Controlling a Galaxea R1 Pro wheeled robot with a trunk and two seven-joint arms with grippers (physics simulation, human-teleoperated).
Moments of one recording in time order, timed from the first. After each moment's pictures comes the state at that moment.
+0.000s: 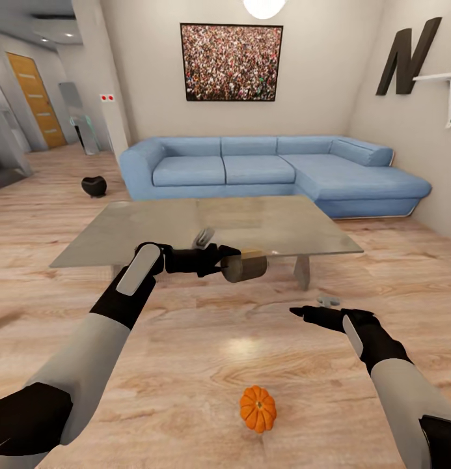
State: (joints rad) left arm -1.03 -0.03 -0.28 -1.02 1.33 1.01 0.18; right arm -0.85 -0.15 -0.18 -0.60 -0.03 0.54 0.48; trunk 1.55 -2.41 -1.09
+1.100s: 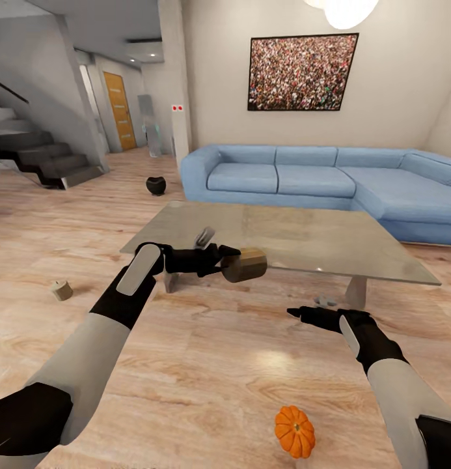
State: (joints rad) left arm -1.03 -0.03 -0.28 -1.02 1.33 1.00 0.18; right arm -0.85 -0.14 -0.18 -0.60 -0.02 0.54 0.47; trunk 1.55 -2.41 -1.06
